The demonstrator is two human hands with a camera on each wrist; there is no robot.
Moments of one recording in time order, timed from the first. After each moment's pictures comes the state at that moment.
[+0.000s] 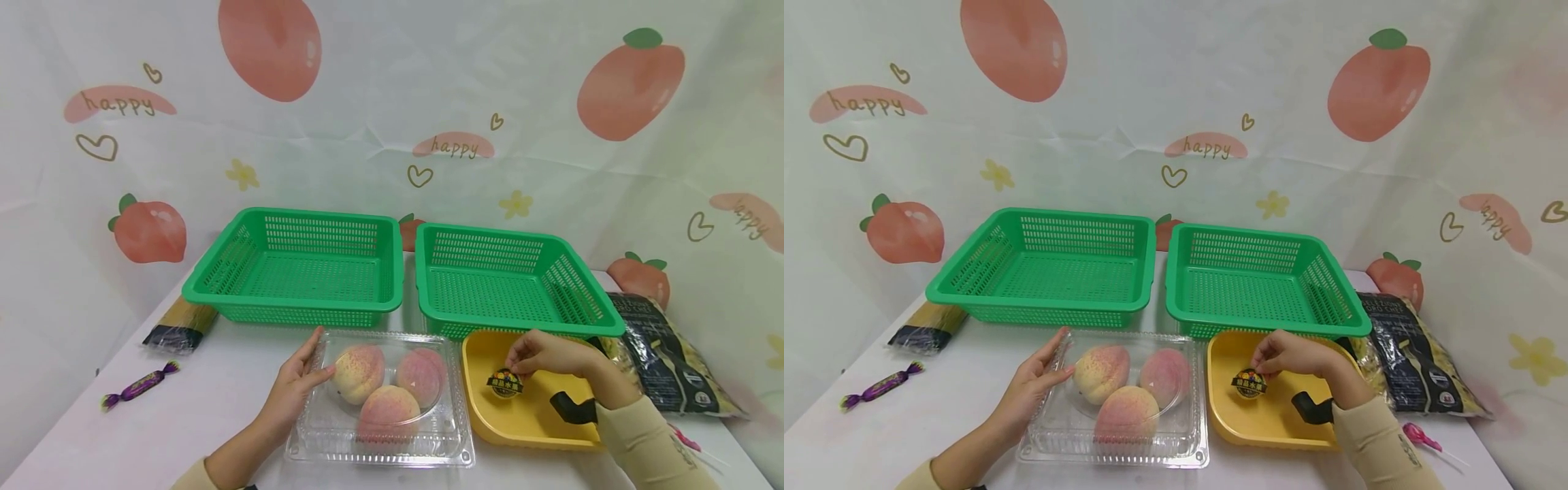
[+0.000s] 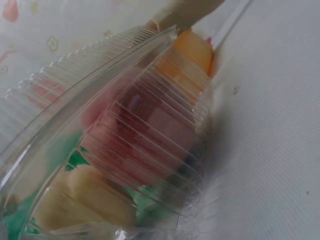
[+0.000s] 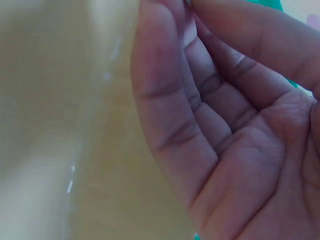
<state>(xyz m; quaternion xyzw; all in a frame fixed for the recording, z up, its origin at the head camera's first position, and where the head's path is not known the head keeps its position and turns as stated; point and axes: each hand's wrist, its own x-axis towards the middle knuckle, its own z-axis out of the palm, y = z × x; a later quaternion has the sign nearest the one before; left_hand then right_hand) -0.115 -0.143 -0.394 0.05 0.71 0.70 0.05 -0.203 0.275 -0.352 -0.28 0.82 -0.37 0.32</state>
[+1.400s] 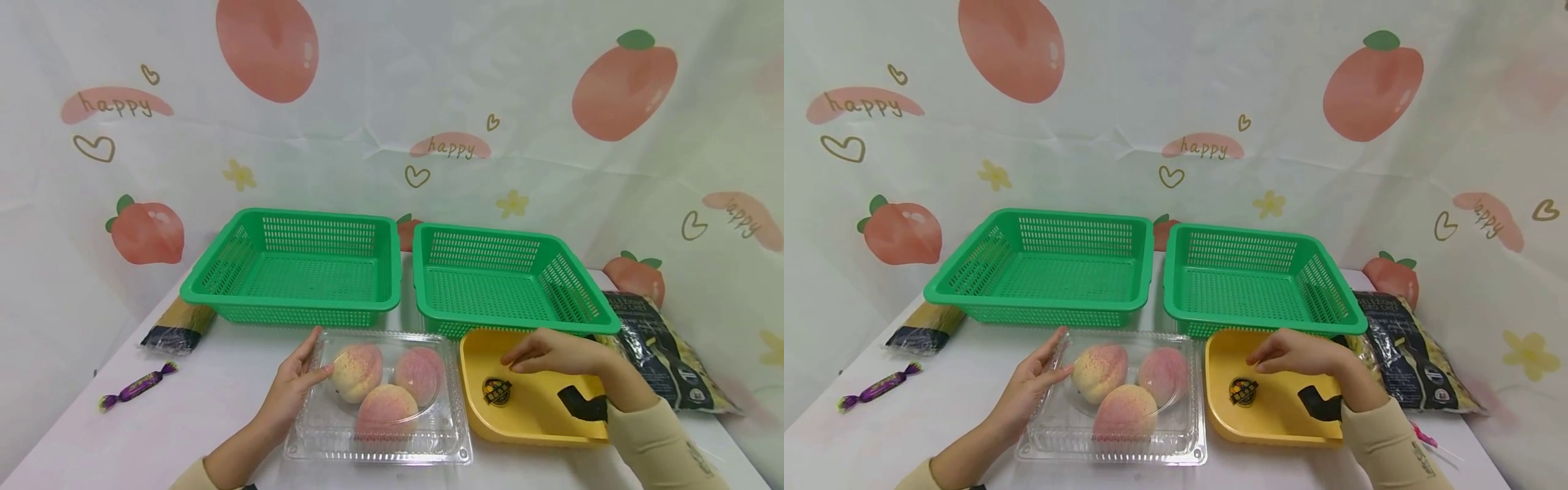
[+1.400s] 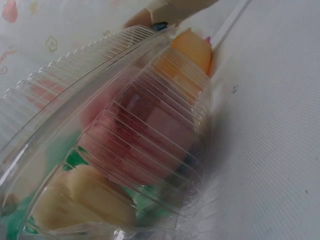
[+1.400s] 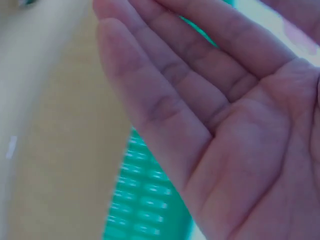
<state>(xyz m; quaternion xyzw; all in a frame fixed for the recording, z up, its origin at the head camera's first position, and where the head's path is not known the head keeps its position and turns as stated) -0.115 -0.143 -0.394 0.04 0.71 0.70 0.06 -0.187 0.274 -0.324 -0.31 0.85 -0.31 0.29</state>
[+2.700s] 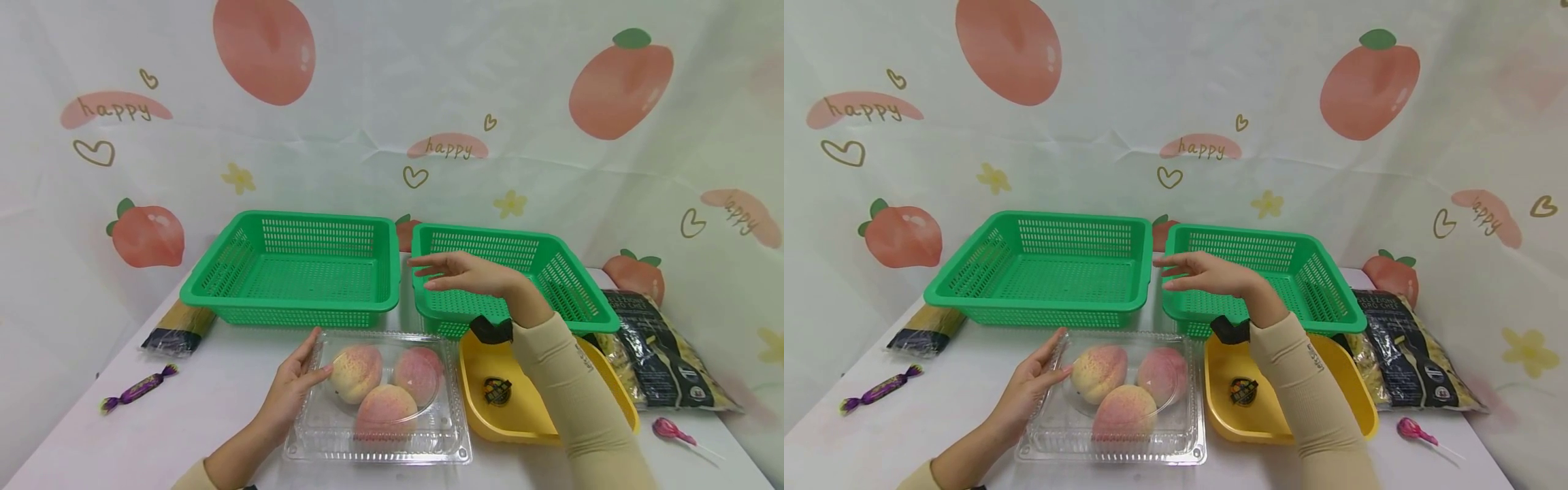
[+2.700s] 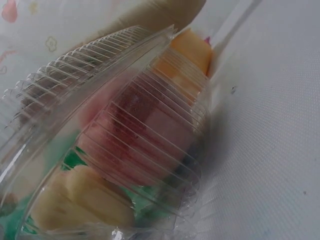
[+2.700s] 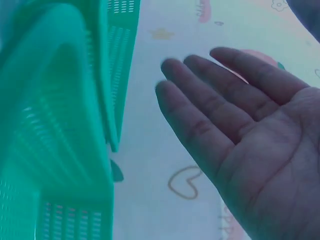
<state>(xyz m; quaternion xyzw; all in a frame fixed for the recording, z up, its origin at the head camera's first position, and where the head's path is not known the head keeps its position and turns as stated) -0.116 -0.143 -0.394 0.04 0.71 0.70 0.06 -0.256 0.155 -0.268 -0.37 0.79 -0.41 0.26</state>
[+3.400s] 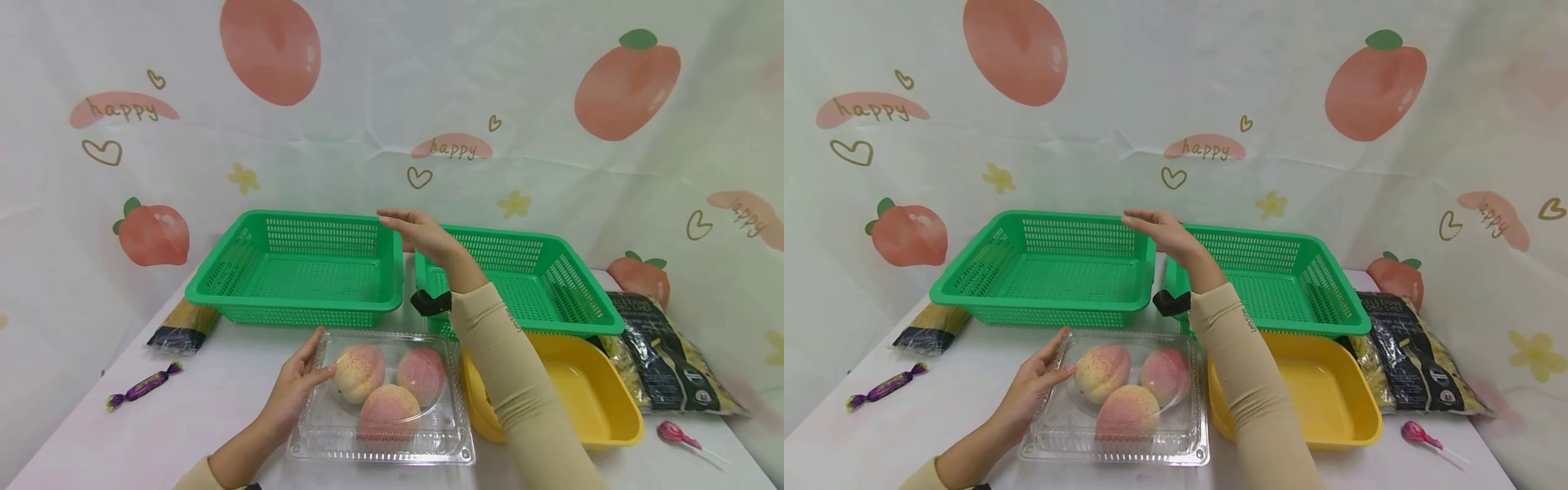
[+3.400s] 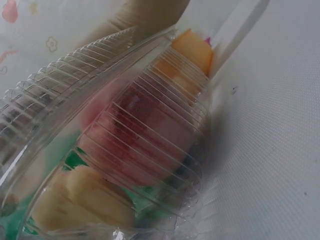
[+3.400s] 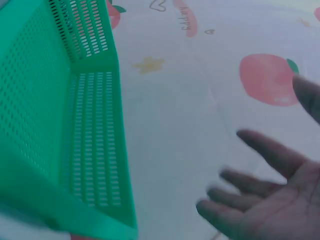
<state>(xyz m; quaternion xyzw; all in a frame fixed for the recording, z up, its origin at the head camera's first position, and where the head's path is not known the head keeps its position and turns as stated) -0.116 -0.143 -0.395 0.04 0.71 0.70 0.06 -0.301 0.074 -0.259 -0.25 0.77 -0.56 0.18</state>
